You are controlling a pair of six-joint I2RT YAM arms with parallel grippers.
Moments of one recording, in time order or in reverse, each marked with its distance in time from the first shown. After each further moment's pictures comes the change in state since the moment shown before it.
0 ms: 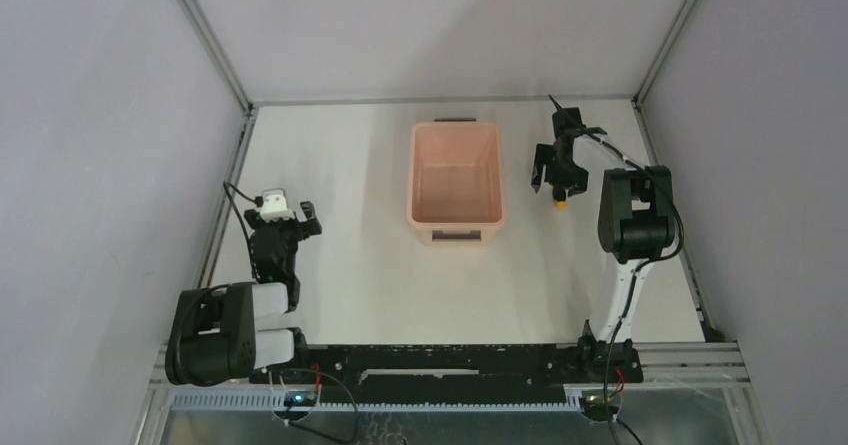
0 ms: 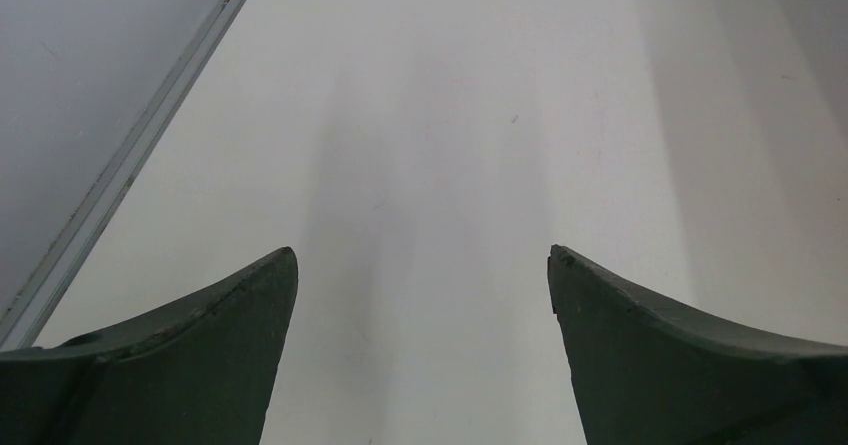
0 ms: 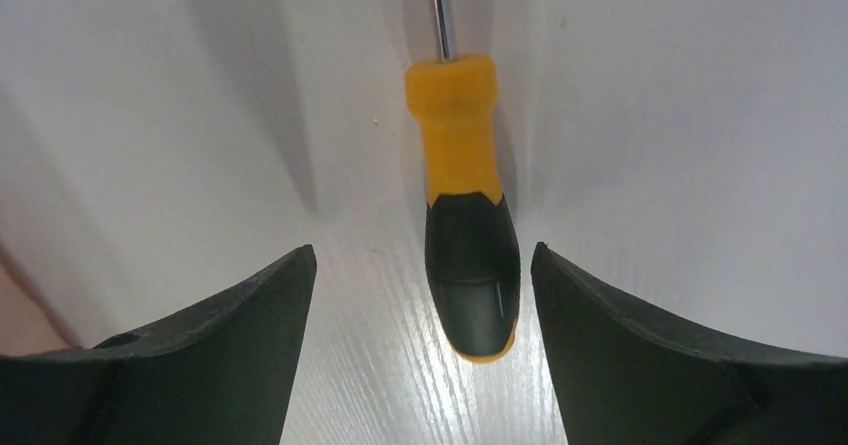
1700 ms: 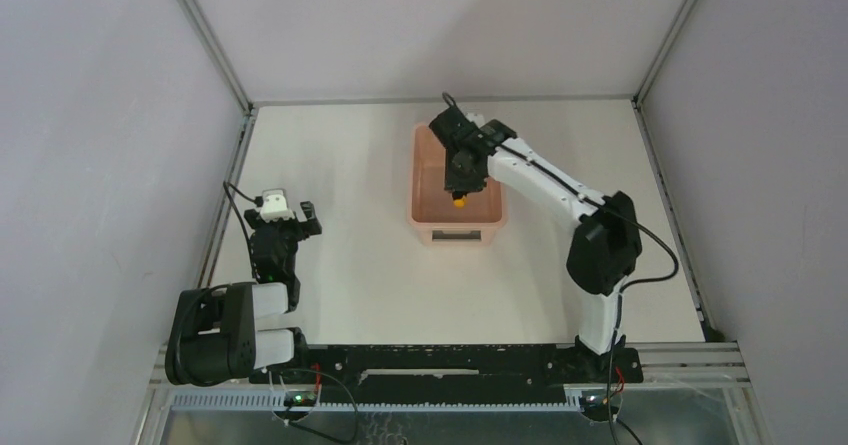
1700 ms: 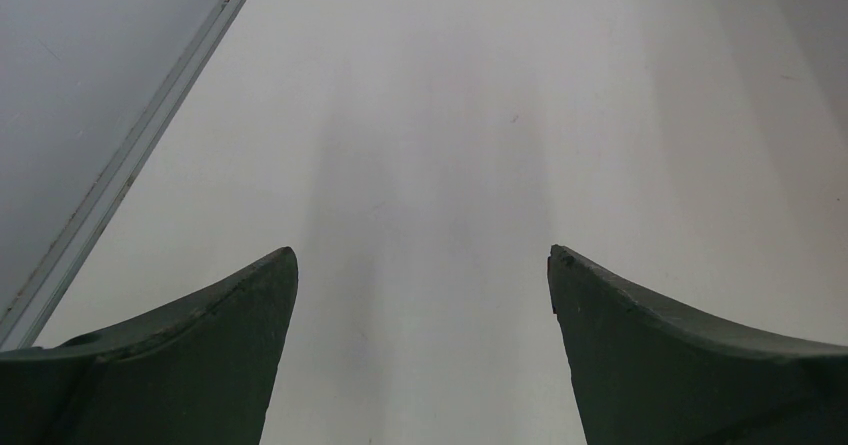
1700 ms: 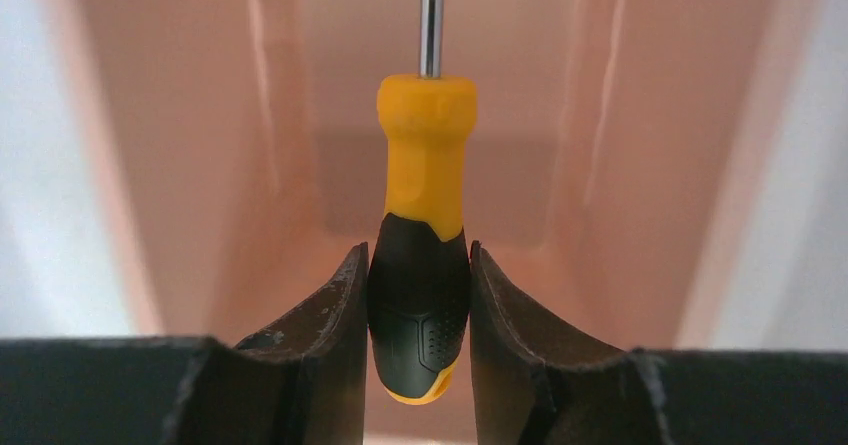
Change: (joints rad) left arm 0.000 0.000 0.000 0.000 0.000 0.000; right arm 0.632 -0.124 0.366 -0.373 0.171 0.409
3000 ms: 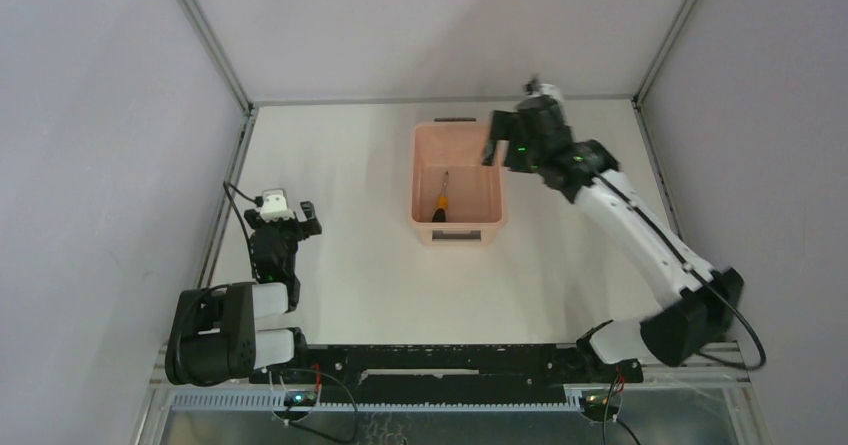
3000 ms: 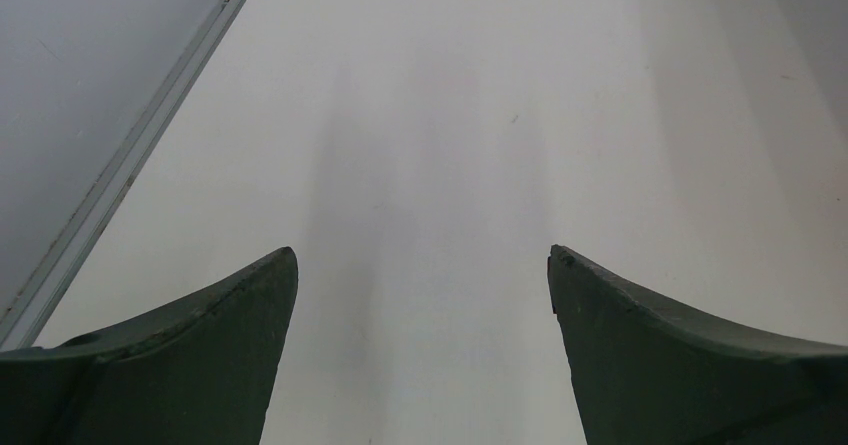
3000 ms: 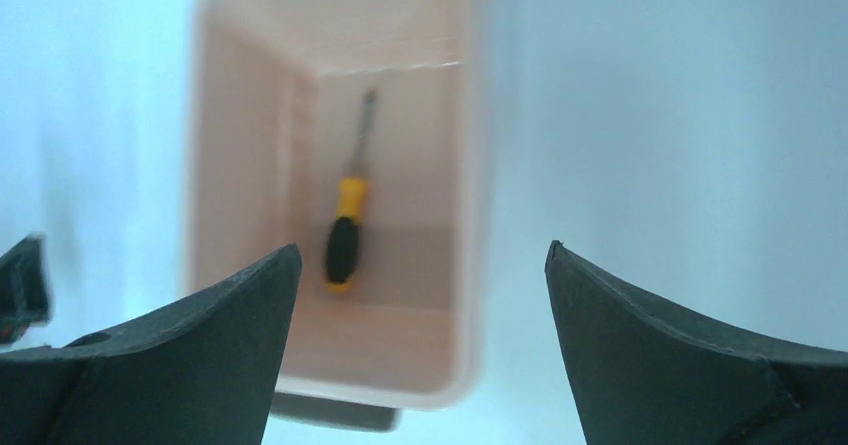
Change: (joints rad) left arm 0.000 0.000 0.000 0.000 0.000 0.000; right arm -0.127 -0.421 -0.346 0.335 -0.002 -0.143
